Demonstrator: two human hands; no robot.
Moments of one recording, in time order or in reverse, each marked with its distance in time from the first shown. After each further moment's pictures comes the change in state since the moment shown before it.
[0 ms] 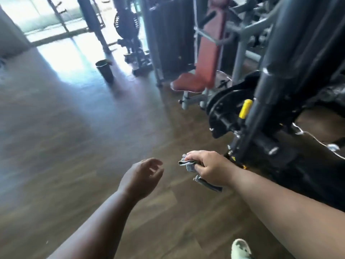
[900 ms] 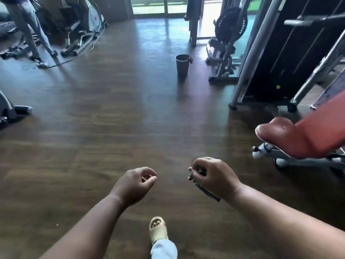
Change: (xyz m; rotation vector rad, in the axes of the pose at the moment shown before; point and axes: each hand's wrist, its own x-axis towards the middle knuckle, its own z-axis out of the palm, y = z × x) left_hand 0.285 -0.265 -0.154 -0.201 0.163 -0.450; right_hand 0.505 -0.103 0.047 -0.181 -0.095 -0.292
